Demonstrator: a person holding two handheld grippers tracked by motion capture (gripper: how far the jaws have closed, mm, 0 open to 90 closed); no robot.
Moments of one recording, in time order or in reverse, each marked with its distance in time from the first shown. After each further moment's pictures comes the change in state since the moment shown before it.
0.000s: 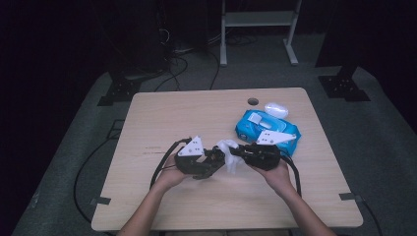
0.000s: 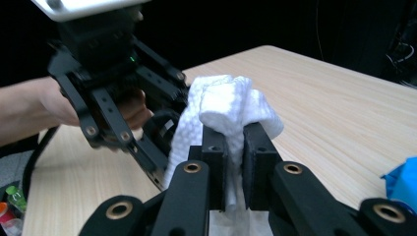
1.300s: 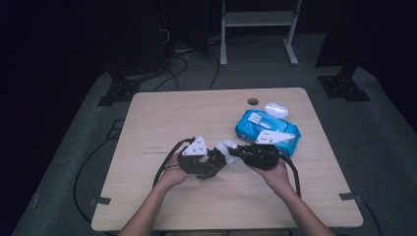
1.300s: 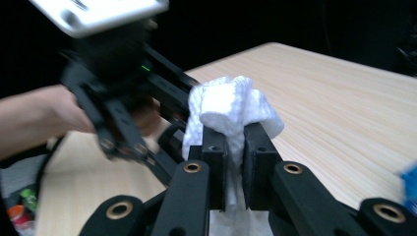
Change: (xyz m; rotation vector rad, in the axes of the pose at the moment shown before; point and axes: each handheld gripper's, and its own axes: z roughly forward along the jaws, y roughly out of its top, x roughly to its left) left arm 0.002 -0.001 0.012 0.034 -0.007 0.008; right arm -0.003 -0.003 0.003 -0.004 0.022 0.041
